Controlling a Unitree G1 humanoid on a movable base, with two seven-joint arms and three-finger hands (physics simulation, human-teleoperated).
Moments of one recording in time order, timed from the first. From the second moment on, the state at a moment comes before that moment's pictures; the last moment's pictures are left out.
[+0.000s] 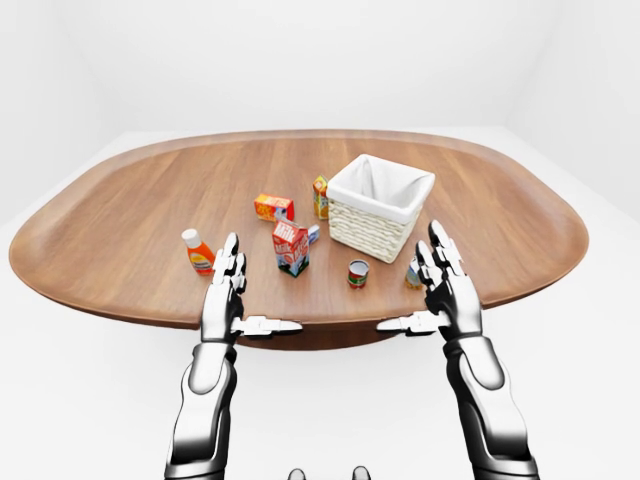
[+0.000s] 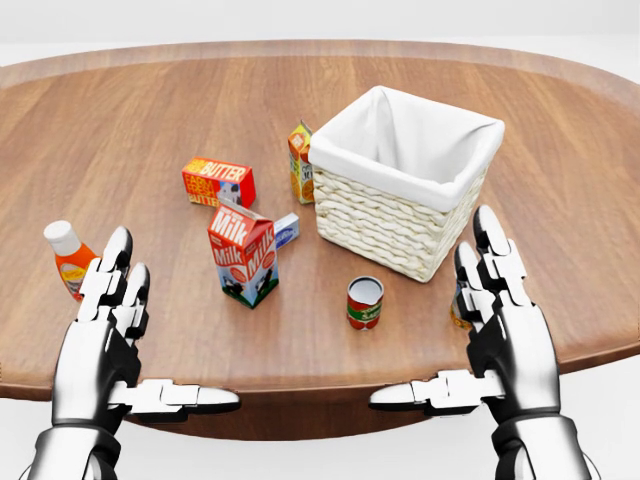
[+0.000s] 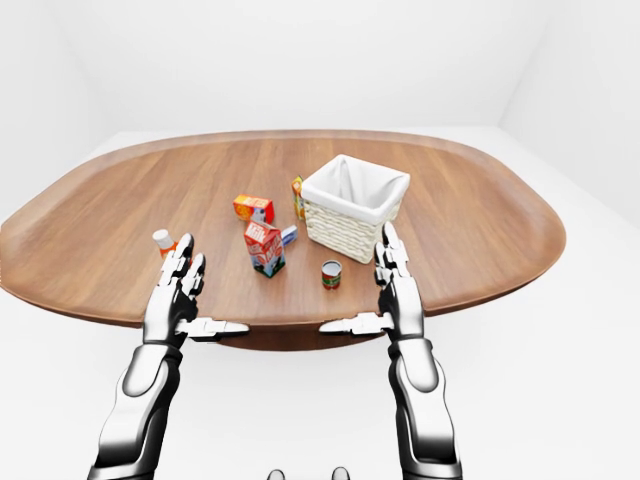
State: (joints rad) left arm 0.02 0.02 0.05 -0.20 -0.02 0.09 -0.07; right arm 0.05 -0.02 -0.05 -0.30 0.08 0.09 0.10
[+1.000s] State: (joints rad) left arm 0.02 0.02 0.05 -0.19 -0.02 0.09 -0.07; right arm 0.06 -0.02 -0.05 -0.31 0.10 0.09 0.13
